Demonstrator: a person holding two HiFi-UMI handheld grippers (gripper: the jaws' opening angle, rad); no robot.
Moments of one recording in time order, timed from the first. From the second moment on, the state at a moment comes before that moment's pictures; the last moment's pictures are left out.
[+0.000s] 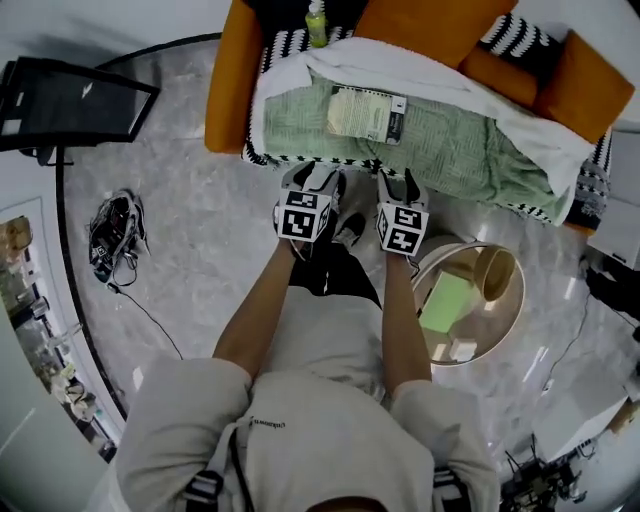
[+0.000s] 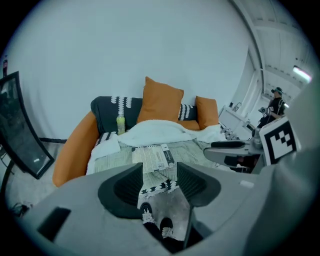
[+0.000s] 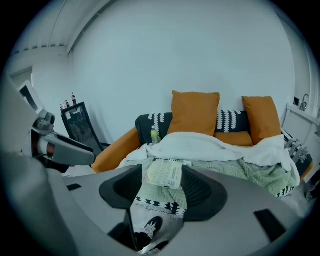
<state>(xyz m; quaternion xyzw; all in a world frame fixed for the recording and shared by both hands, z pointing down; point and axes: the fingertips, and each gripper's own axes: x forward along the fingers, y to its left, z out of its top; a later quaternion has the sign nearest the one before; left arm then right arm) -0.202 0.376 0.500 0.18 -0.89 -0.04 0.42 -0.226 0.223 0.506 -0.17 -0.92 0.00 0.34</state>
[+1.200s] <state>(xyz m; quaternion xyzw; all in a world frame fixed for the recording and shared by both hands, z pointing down) -0.153 0.365 0.435 0.20 -0.91 -0.07 0.36 -0.151 0.254 0.431 -0.25 -0.92 -0.03 0.31</state>
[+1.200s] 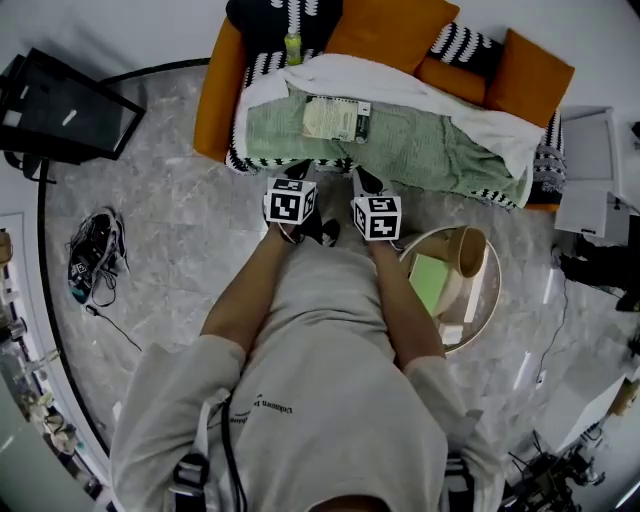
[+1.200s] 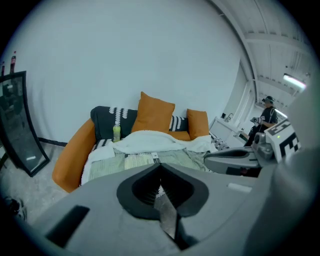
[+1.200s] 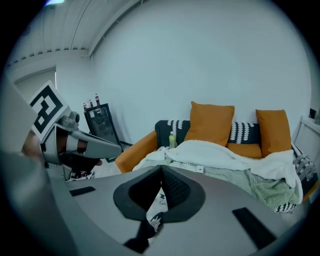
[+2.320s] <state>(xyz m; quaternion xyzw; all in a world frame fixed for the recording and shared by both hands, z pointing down) -0.157 0.356 0.435 0.21 -0.91 -0.06 0.35 -0.151 0.248 0.423 -0.26 -0.92 -0.07 0.29</state>
